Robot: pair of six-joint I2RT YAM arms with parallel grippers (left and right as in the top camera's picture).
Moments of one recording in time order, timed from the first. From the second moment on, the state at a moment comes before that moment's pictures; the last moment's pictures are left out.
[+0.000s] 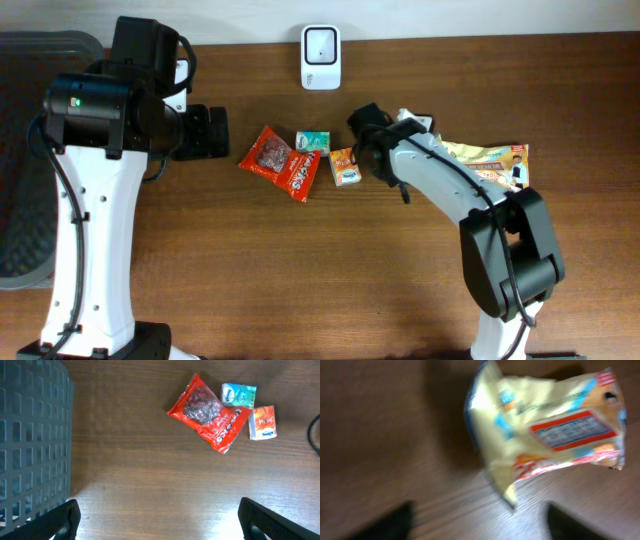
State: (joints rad) left arm -0.15 1.68 2.13 -1.63 -0.06 -0.20; right arm 0.44 1.99 1.45 -0.96 0.60 0.69
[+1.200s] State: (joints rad) left arm -0.15 1.68 2.13 -1.63 -0.06 -0.20; right arm 0.11 1.92 1.67 -0.52 -0.96 0.47
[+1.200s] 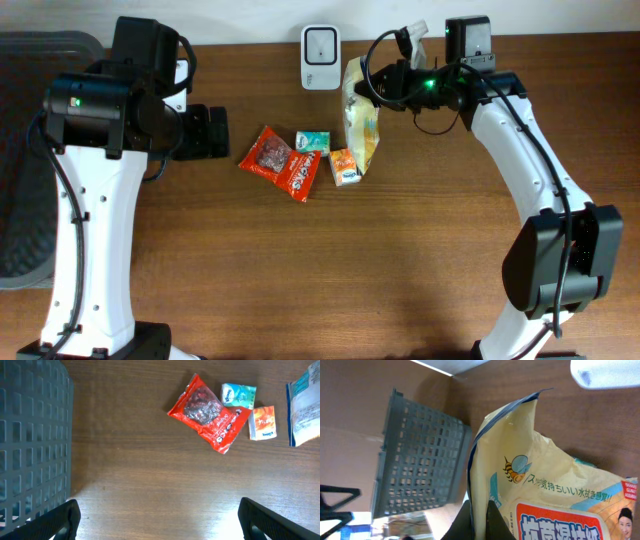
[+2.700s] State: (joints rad) left arm -0.15 1.68 2.13 -1.63 -0.07 -0.20; right arm 0.40 1.92 1.23 -0.87 -0.28 0.32
